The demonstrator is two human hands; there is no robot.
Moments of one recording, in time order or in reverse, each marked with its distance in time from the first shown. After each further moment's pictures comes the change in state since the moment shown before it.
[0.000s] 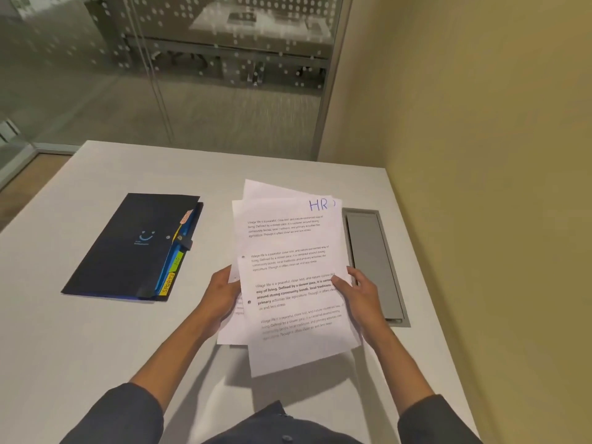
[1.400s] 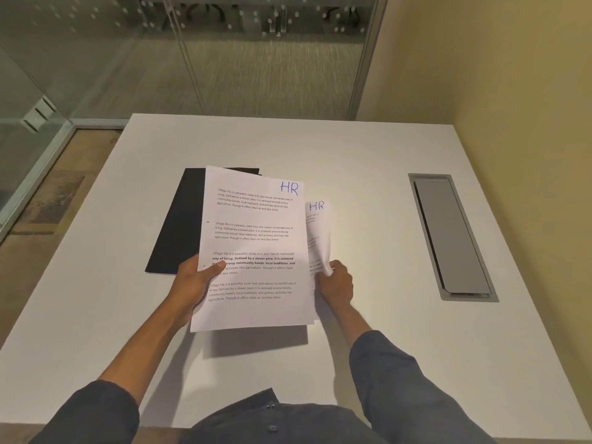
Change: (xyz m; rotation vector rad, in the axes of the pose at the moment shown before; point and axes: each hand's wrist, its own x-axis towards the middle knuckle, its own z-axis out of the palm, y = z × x) left_hand 0.006 -0.019 -0.215 0.015 0.219 -0.106; right_hand 0.032 0.102 0.210 -0.652 0.133 0.209
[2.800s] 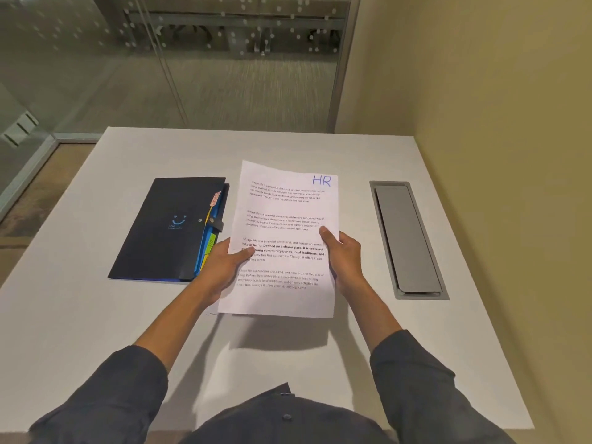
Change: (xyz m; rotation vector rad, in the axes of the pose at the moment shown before) left_hand -0.016 0.025 0.137 -0.013 -0.177 0.023; right_hand -0.005 -0.019 -0.134 0.791 -0.114 -0.117
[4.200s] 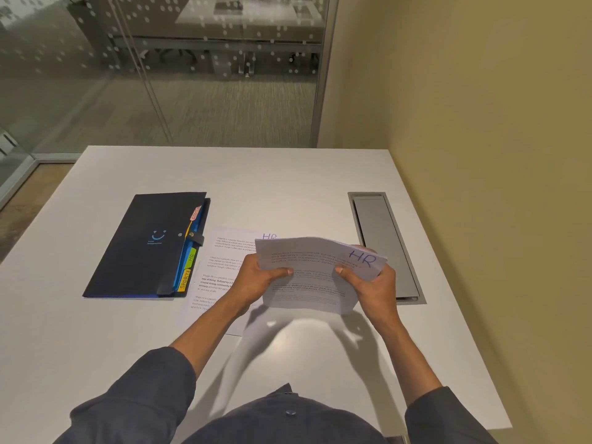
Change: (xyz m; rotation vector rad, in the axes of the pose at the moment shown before) left_hand -0.003 -0.011 0.085 0.136 -0.147 0.200; right_hand -0.044 -0.008 -0.099 -0.175 0.046 -0.412
